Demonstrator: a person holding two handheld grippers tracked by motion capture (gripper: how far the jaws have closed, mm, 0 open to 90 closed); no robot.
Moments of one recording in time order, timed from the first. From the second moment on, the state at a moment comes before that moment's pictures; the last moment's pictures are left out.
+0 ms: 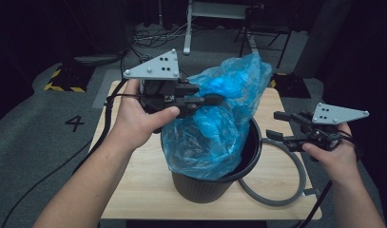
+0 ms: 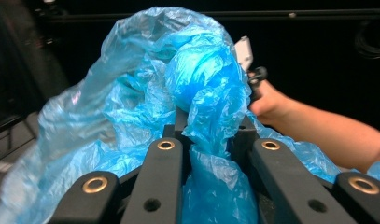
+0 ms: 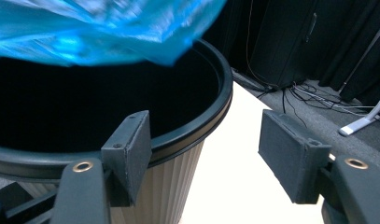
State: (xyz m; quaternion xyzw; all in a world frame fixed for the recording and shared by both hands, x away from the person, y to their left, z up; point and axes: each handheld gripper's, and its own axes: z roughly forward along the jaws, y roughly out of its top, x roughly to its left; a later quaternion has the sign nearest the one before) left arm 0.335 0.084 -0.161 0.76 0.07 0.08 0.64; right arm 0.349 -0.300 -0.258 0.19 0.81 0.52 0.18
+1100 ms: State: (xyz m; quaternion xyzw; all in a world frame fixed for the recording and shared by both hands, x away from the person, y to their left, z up) left arm 0.347 0.097 -0.195 0.80 0.12 0.11 0.57; right arm 0.337 -0.292 -0.236 0.15 0.82 0.54 0.15
